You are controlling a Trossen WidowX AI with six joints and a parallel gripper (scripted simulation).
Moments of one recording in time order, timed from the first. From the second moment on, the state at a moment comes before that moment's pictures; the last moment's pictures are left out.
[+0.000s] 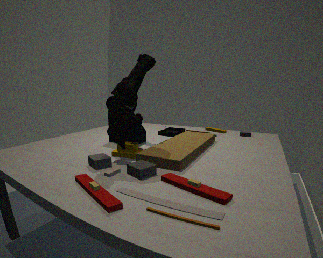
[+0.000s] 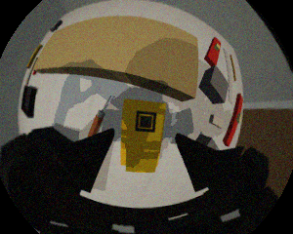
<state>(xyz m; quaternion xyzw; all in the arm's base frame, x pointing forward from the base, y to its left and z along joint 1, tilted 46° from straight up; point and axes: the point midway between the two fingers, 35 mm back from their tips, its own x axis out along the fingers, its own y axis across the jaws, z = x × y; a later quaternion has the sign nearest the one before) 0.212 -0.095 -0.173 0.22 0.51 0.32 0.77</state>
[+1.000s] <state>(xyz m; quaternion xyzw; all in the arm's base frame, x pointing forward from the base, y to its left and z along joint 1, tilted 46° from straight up) 0.209 -0.082 -0.183 0.22 0.51 0.32 0.76</state>
